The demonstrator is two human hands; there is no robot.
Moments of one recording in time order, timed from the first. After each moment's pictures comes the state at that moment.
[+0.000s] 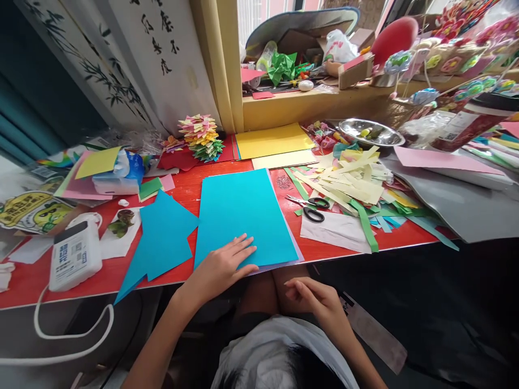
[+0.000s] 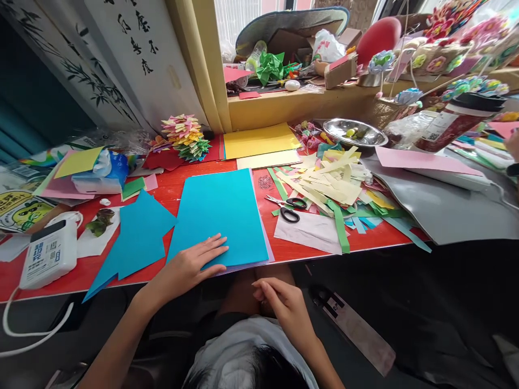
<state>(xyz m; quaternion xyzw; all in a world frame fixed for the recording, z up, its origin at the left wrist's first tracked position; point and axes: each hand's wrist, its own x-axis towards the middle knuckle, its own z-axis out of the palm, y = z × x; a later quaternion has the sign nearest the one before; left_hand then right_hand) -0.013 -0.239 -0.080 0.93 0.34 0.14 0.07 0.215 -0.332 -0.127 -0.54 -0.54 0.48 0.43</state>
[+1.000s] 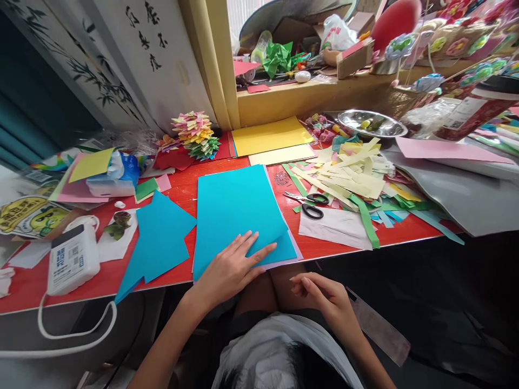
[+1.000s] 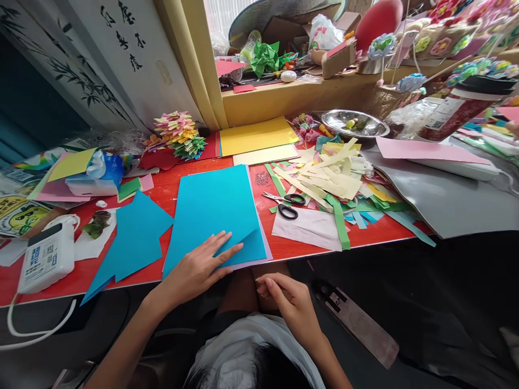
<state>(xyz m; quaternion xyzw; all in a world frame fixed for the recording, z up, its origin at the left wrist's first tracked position) 0.009 -0.244 -0.079 0.94 0.32 0.07 0.02 0.226 -0.332 -0.121 -0.52 -0.54 0.48 0.47</state>
